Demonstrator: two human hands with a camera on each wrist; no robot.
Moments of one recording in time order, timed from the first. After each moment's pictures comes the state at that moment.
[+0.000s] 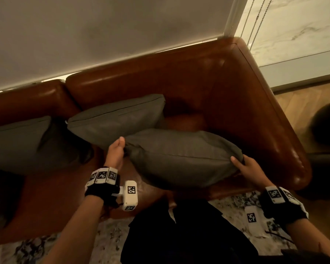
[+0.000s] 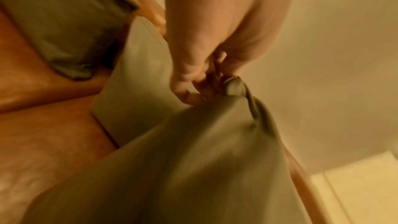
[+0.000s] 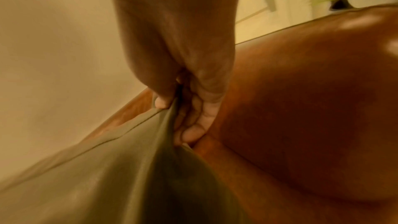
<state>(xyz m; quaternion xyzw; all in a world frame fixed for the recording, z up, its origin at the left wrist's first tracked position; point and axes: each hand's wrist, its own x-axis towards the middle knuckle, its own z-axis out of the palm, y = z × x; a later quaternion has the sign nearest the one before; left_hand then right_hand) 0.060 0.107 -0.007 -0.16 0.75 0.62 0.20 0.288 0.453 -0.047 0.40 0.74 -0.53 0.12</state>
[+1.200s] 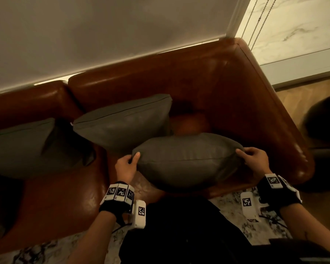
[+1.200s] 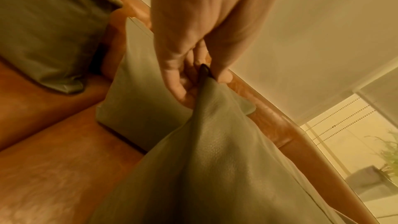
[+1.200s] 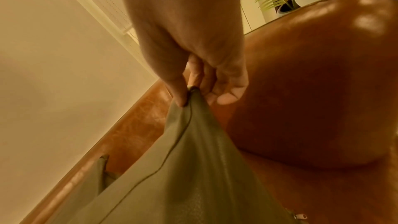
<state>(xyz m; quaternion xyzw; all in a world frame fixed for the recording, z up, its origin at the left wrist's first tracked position) 0.084 0.069 -0.018 -0.05 0.91 0.35 0.20 0.261 0.425 -0.025 0.53 0.69 -0.50 0.00</state>
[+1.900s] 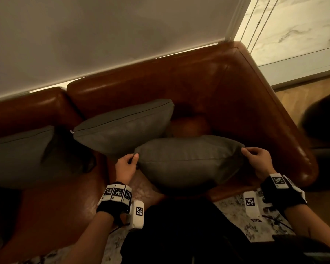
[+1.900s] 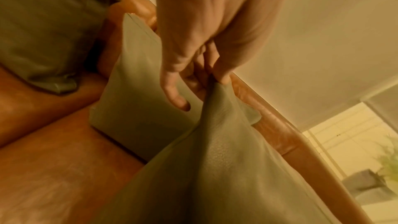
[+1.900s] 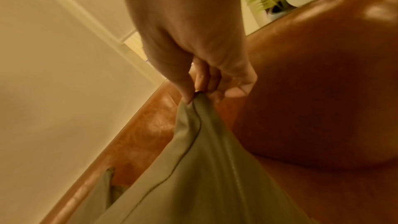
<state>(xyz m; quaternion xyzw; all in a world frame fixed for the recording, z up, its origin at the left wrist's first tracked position) 0.051 0.065 -0.014 -0.01 0.90 0.38 0.22 0.241 0.421 -0.018 0.54 0.67 -0.50 -0.02</state>
